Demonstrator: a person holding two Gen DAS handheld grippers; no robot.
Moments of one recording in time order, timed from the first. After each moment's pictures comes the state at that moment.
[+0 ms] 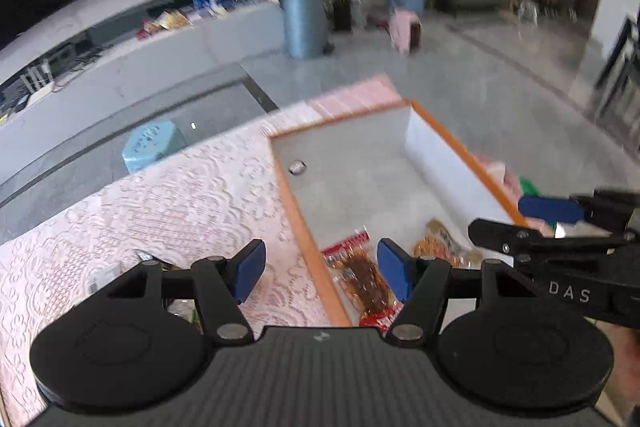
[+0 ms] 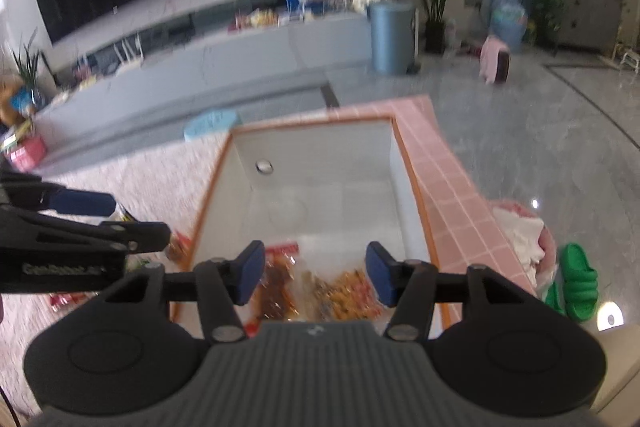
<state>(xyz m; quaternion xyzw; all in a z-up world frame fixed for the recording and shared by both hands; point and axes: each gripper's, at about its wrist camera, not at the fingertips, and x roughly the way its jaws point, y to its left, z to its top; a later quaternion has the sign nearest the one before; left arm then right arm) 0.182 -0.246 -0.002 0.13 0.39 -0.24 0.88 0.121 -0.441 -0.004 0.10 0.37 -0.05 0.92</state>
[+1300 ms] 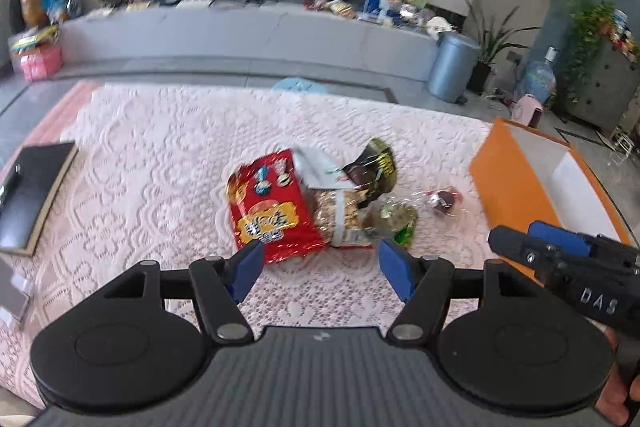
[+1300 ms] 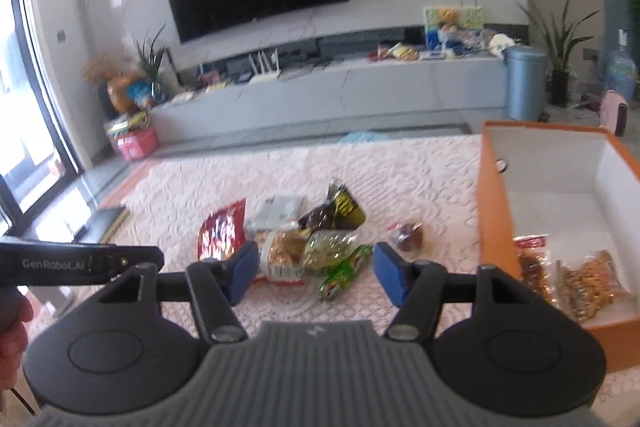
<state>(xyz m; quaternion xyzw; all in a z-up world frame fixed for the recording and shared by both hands) 0.119 0.015 -0.056 -0.06 0.39 -0.07 0.92 0.109 -0.223 -0.051 0.08 0.31 0.12 0.94</state>
